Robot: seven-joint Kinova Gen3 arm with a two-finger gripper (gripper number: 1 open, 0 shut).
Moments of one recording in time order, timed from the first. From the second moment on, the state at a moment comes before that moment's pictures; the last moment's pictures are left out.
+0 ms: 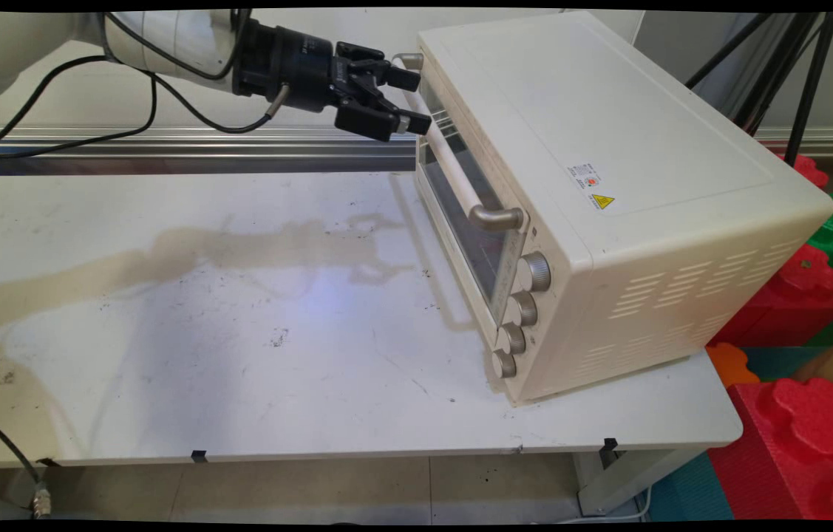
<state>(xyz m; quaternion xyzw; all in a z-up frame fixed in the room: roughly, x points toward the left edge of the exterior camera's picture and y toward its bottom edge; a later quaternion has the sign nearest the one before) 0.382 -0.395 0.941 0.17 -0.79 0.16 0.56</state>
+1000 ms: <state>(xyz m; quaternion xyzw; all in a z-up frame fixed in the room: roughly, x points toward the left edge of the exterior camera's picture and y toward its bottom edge) 0.368 -0.404 0.938 0.16 -0.80 0.16 0.56</state>
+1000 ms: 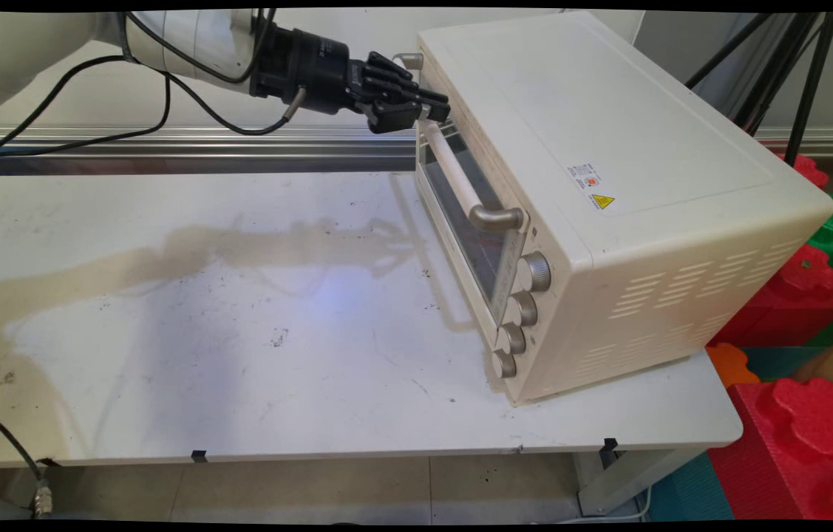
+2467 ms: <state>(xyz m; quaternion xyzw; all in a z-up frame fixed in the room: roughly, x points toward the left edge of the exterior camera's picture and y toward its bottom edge) 0.355 -0.418 0.922 0.14 -0.82 0.16 0.53</state>
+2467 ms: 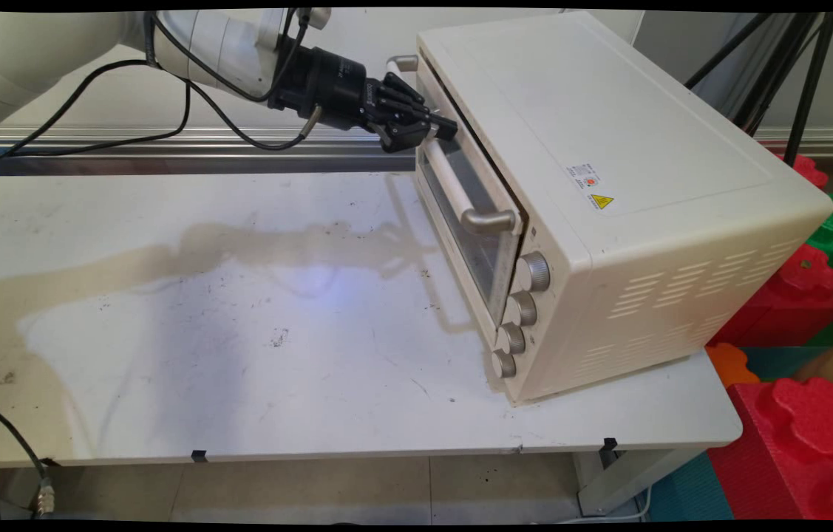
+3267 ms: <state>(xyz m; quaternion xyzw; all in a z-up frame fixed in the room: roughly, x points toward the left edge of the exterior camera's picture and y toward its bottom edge) 0.378 -0.409 0.915 0.13 -0.84 0.16 0.51</state>
